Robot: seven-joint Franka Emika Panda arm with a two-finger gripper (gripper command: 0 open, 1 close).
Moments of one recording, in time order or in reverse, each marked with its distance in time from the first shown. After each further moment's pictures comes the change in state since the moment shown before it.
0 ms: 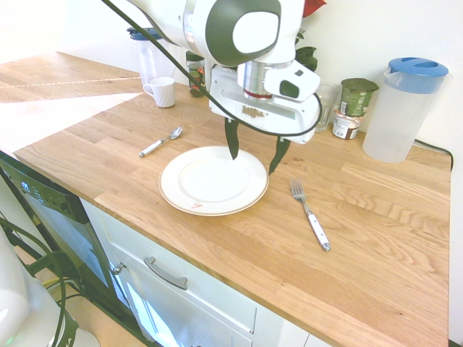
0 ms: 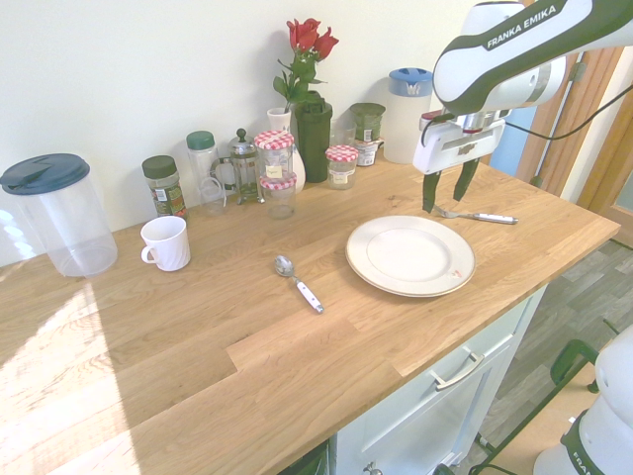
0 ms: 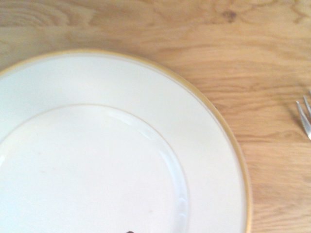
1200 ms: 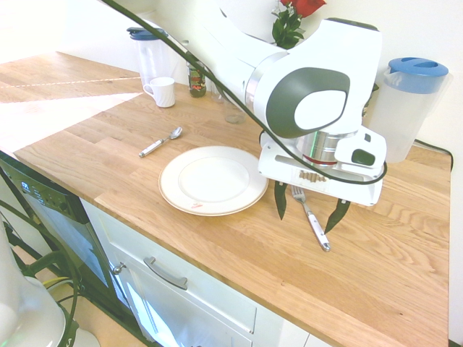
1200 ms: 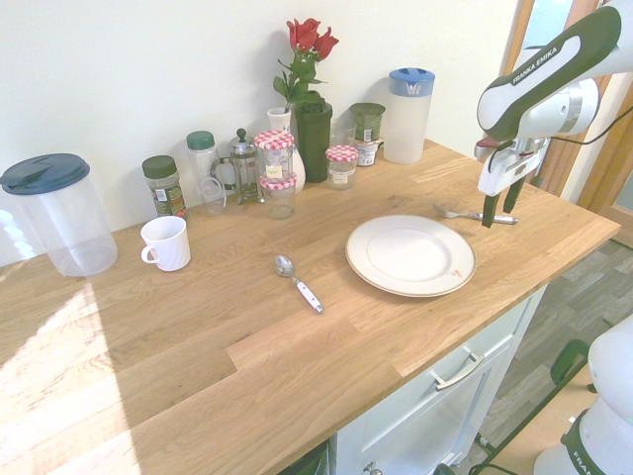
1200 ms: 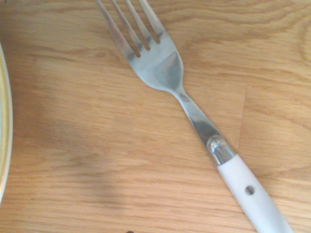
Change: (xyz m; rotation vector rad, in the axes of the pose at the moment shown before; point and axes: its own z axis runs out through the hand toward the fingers) arm 0.068 0.097 0.062 -0.069 0.030 -0.123
